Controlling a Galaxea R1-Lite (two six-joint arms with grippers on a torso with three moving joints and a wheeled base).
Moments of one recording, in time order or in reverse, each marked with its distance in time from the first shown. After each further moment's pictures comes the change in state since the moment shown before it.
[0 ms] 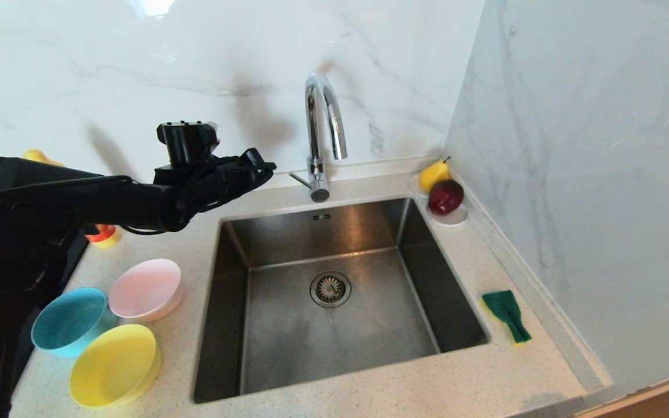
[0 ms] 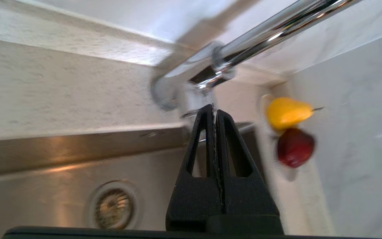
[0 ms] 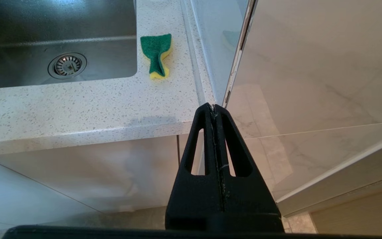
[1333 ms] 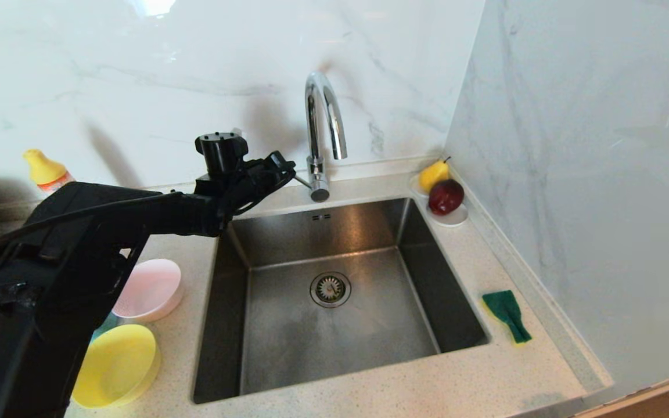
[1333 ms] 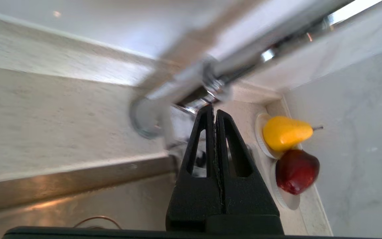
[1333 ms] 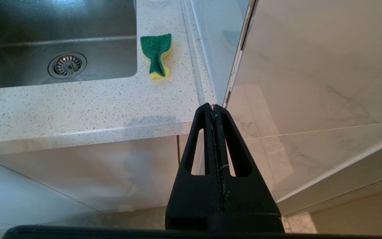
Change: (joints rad) left arm -0.059 0.189 -0.226 -0.056 0.065 -0.025; right arm 0.000 0.000 0.000 0.000 0.000 0.000
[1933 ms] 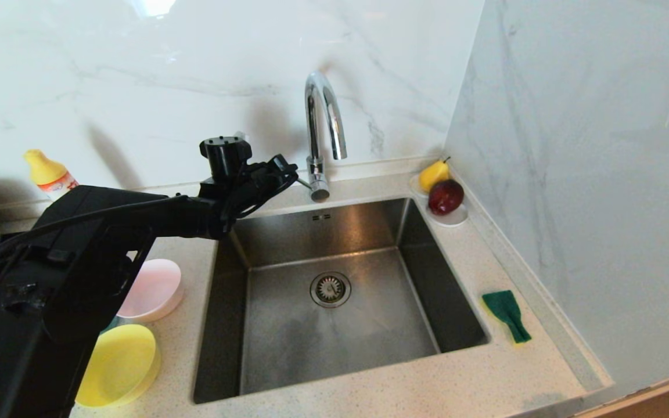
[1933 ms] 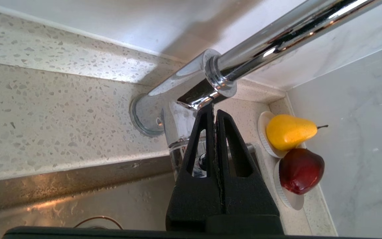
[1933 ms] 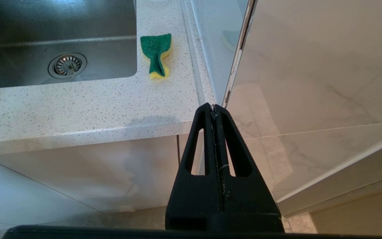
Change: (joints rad) left arm -0.003 0.021 -0.006 0.000 0.005 0.004; right arm 0.000 0.000 0.000 0.000 0.000 0.000
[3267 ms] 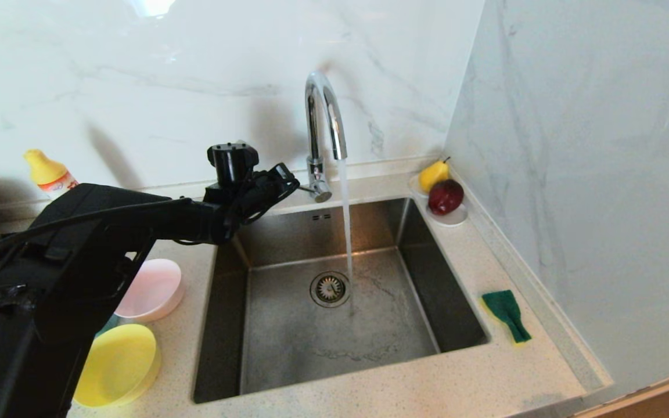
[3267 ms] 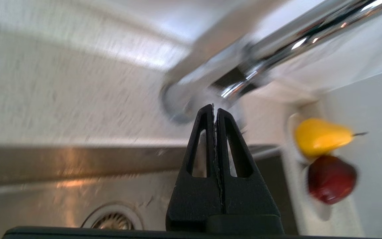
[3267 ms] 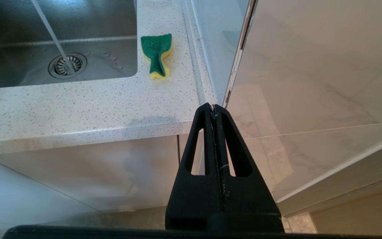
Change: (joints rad) left arm -0.020 -0.039 0.080 0.016 0.138 0.016; right arm 0.000 0.000 0.000 0.000 0.000 0.000
